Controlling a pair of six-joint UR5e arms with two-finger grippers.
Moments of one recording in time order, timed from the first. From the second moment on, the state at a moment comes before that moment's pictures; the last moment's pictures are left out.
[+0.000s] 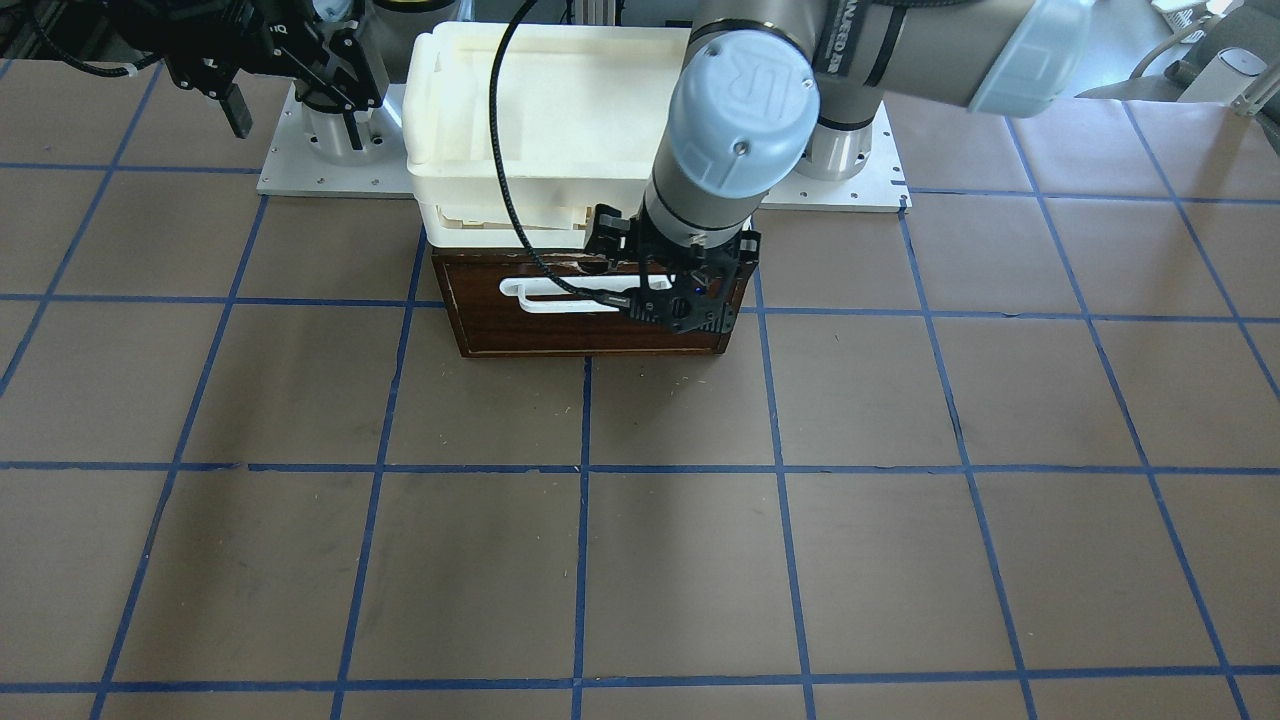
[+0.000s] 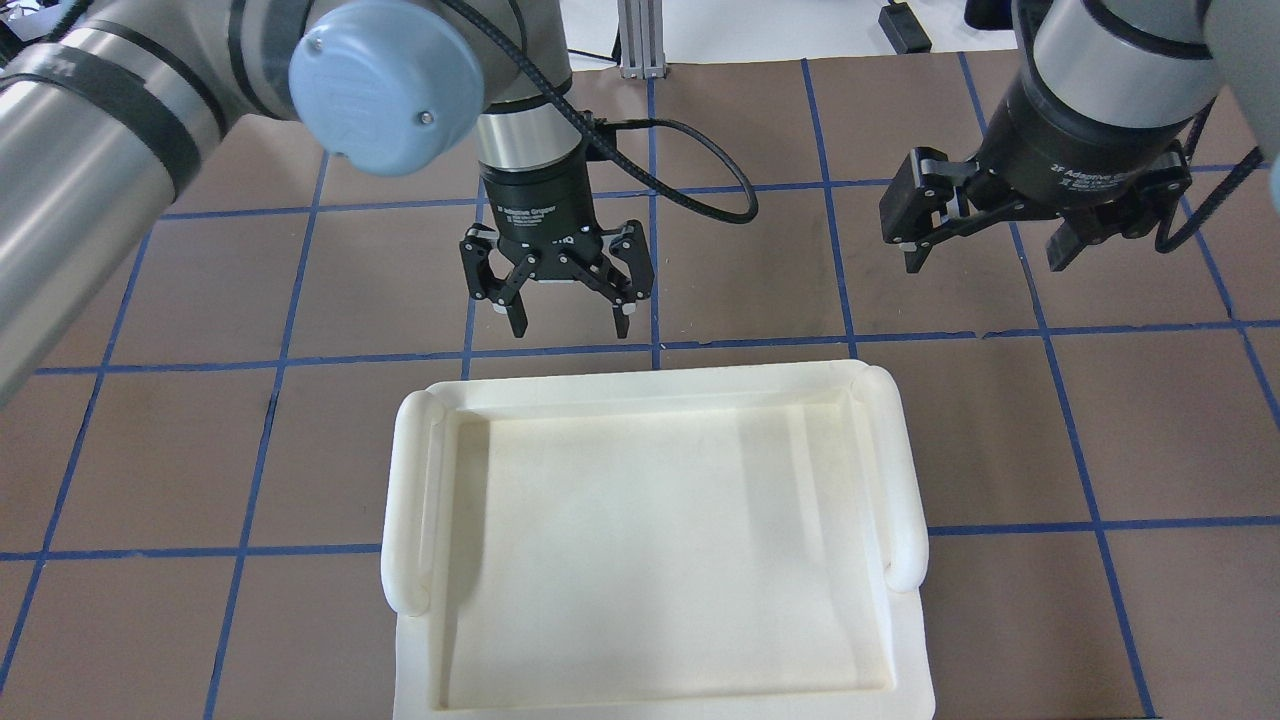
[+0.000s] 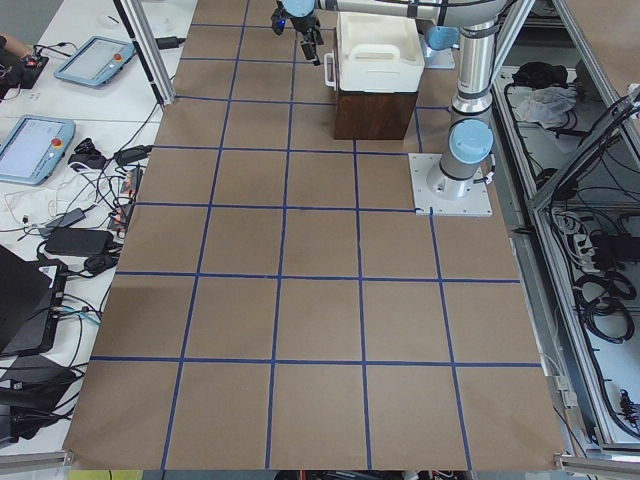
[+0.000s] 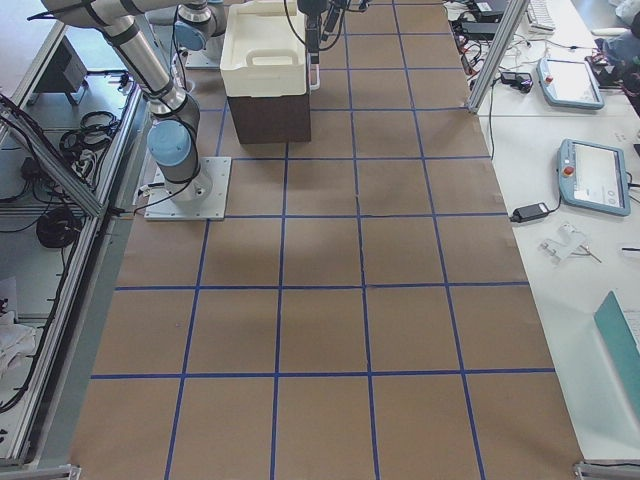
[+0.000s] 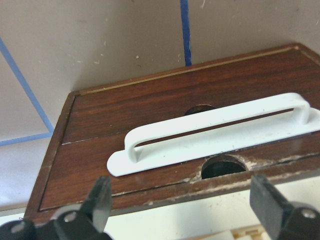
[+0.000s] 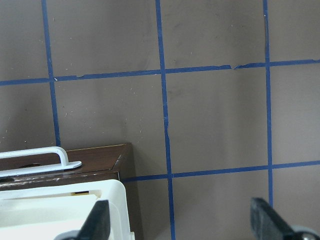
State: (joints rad) left arm -1.82 -1.83 -1.38 -1.81 1.43 -0.12; right arm 1.63 -1.75 1.59 -1.48 -1.62 0.12
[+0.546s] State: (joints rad) left arm -1.65 -1.63 -1.47 -1.76 1.57 -0.02; right arm 1.64 -1.75 1.59 -1.52 -1.61 0.12
